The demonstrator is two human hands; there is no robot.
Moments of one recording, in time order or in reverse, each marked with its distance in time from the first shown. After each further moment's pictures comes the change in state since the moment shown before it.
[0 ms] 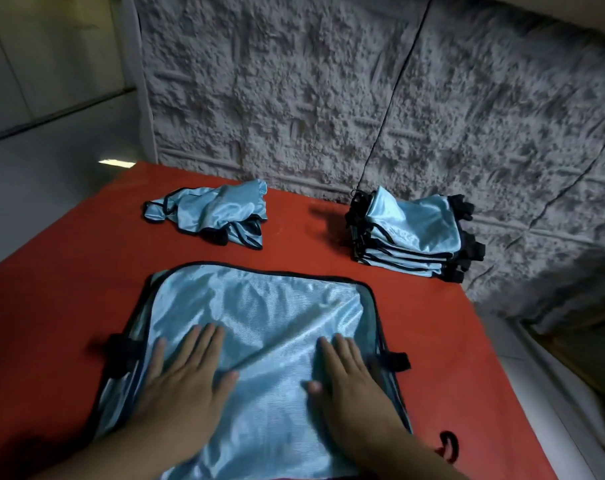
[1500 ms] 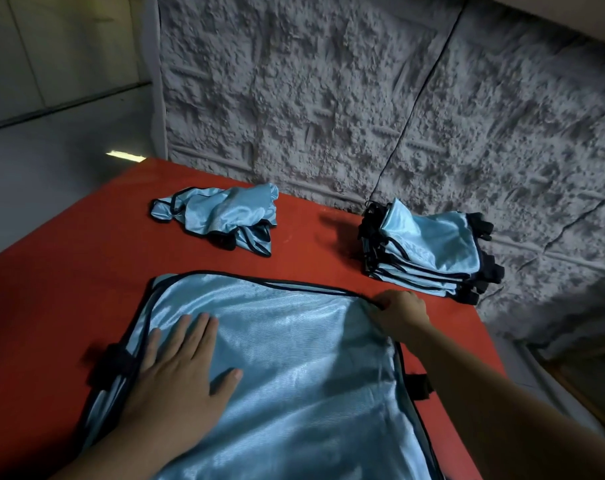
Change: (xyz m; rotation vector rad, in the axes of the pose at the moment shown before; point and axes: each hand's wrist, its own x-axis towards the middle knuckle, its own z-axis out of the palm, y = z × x) left_hand 0.025 -0.011 0.002 0.011 0.055 -0.073; right_hand 0.160 0.104 -0.062 0.038 0.178 0.425
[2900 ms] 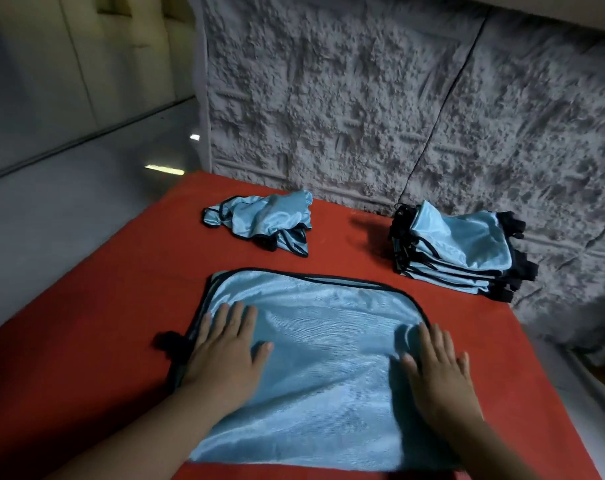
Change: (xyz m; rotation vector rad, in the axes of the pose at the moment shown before) left_hand 0.000 -0.014 -0.027 0.053 -0.072 -0.032; right_hand -0.145 0.019 0.031 -0.104 0.044 -0.231
